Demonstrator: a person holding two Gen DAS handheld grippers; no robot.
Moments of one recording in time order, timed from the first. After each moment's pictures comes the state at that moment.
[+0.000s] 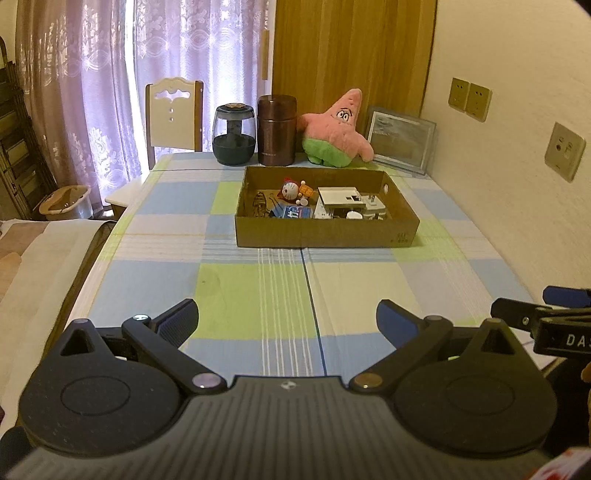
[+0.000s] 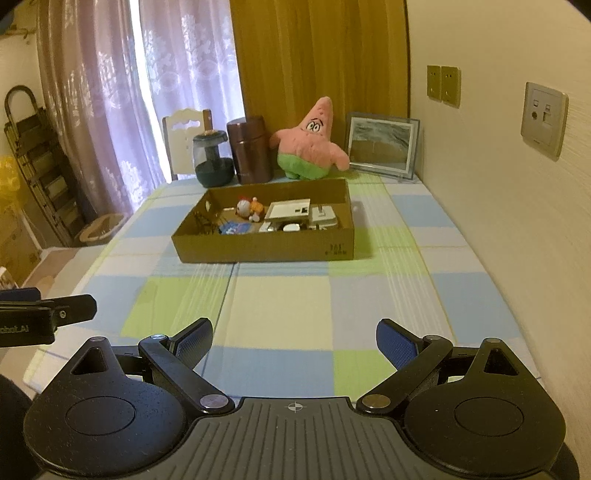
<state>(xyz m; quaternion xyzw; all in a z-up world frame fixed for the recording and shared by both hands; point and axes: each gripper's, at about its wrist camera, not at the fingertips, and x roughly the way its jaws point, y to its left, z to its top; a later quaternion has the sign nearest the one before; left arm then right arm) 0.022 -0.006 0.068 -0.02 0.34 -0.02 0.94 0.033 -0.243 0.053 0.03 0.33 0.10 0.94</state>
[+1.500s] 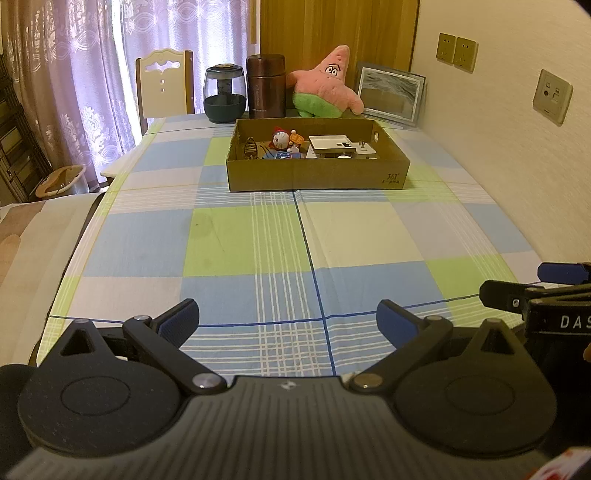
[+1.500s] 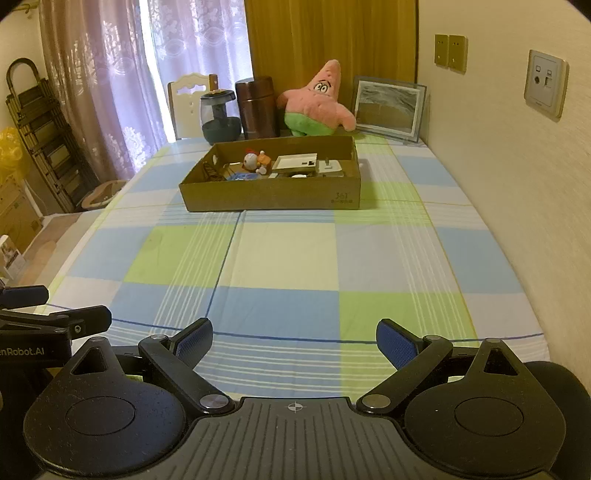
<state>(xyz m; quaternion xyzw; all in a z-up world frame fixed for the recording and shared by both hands) -0.013 -0.017 0.034 0.00 0.38 -0.03 0.92 0.004 -0.238 0.022 0.02 0.37 0.11 0.92</state>
